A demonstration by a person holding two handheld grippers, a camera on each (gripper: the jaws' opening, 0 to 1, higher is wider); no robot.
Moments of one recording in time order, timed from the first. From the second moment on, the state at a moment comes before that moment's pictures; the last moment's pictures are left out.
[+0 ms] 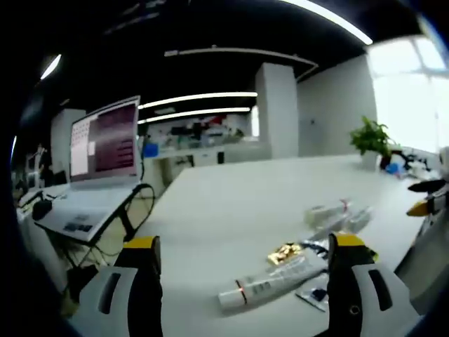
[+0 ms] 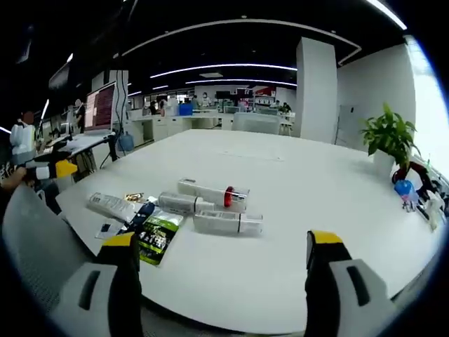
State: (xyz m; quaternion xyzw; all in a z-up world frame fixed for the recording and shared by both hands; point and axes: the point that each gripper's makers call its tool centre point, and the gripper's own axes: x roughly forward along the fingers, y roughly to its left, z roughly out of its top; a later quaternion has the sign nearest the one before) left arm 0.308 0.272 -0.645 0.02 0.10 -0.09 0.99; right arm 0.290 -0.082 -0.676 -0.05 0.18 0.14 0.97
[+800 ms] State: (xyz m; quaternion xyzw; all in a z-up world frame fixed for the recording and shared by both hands) left arm 0.308 0.269 -0.653 0.04 0.12 -0.10 0.99; right arm 0.291 -0.089 -0.681 -0.06 0.19 0.13 0.97
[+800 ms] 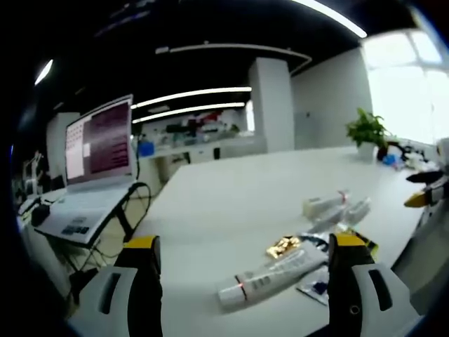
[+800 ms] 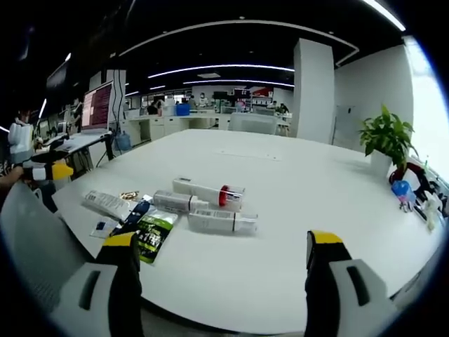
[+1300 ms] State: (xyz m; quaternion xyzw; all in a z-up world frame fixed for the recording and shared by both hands) left arm 0.307 0.270 -0.654 0.05 0.12 -0.10 0.99; right arm 0.290 -0.090 -0.683 -0.07 0.20 0.13 0.97
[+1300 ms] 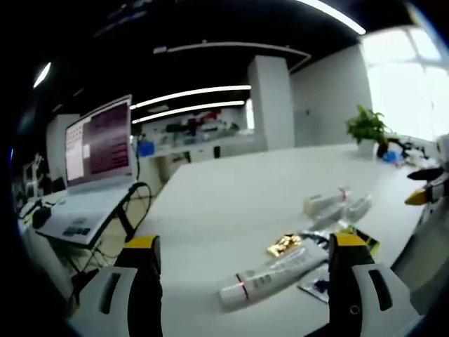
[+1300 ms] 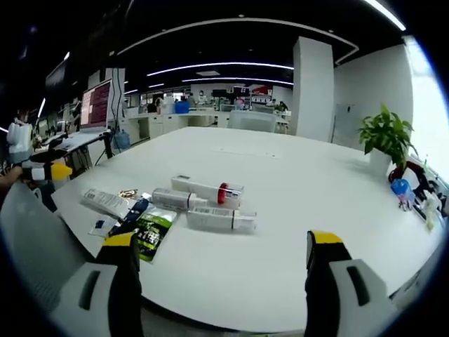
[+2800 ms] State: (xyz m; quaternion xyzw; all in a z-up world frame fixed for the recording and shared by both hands) left arm 0.306 0.265 -0.659 0.07 0.13 -0.12 0.98; right arm 0.286 -0.082 -0.694 -0.10 0.24 0.16 0.95
